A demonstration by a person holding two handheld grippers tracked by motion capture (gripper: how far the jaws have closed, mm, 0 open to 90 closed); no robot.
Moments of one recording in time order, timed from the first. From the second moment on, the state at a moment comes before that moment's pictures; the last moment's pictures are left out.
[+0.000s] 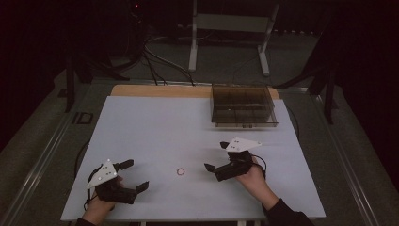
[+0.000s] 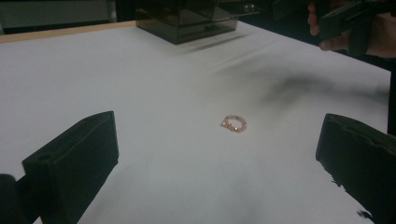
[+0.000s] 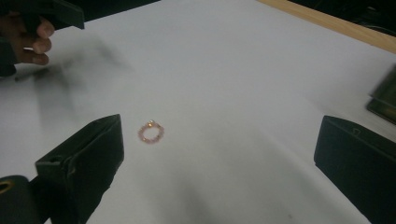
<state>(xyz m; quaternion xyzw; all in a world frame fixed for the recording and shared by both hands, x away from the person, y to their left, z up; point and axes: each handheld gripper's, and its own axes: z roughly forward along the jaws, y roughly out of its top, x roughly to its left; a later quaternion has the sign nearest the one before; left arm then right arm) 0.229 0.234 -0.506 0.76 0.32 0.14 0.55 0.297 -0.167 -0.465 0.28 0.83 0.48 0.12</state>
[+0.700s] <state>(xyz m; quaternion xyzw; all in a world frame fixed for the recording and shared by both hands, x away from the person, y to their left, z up) 0.229 0.234 -0.506 0.76 0.32 0.14 0.55 0.305 -0.108 -0.483 0.26 0.84 0.46 0.08</state>
